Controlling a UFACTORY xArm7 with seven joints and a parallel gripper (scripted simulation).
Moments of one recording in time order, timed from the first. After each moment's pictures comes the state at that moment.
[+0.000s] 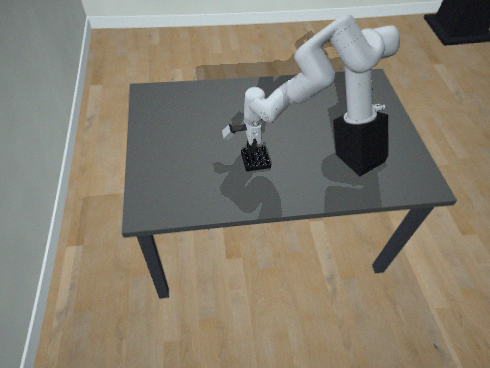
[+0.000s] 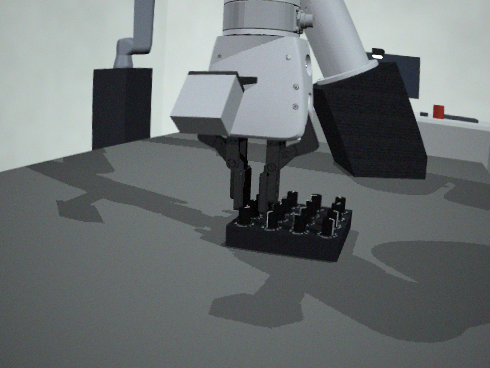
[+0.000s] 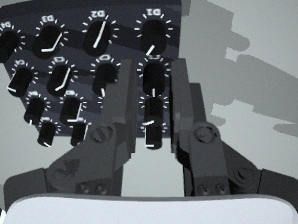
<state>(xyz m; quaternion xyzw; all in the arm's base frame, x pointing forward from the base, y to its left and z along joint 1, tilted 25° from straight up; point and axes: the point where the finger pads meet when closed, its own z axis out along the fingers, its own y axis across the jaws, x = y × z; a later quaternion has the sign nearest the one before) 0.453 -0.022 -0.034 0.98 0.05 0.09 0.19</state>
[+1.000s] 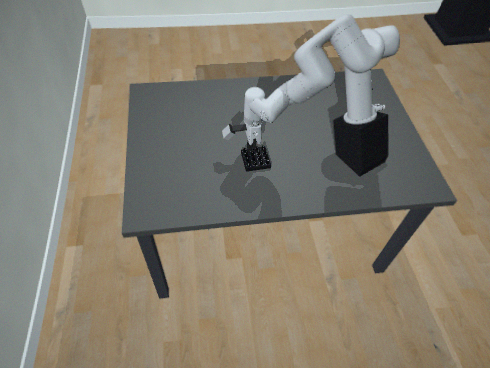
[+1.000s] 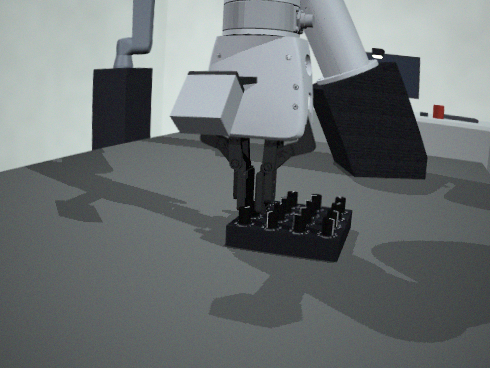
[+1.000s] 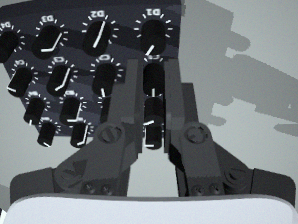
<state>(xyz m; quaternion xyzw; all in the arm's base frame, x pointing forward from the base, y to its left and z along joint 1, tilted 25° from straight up) 0.453 -0.022 -0.034 0.98 0.05 0.09 0.19</state>
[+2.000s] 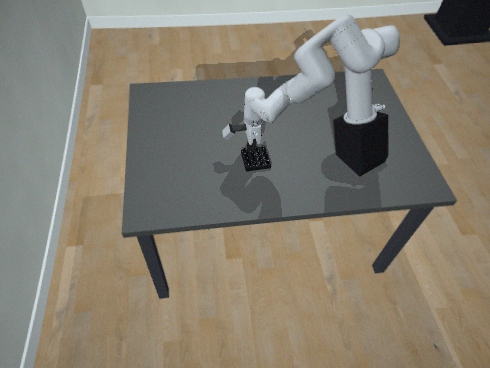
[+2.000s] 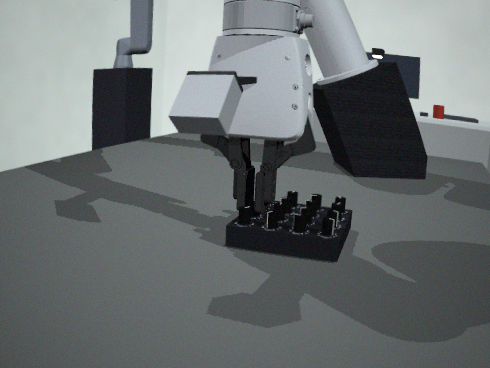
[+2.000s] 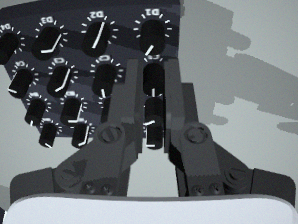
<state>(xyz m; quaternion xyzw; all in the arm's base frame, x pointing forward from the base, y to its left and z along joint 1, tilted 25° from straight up) 0.453 -0.022 -0.034 0.98 0.05 0.09 0.19</state>
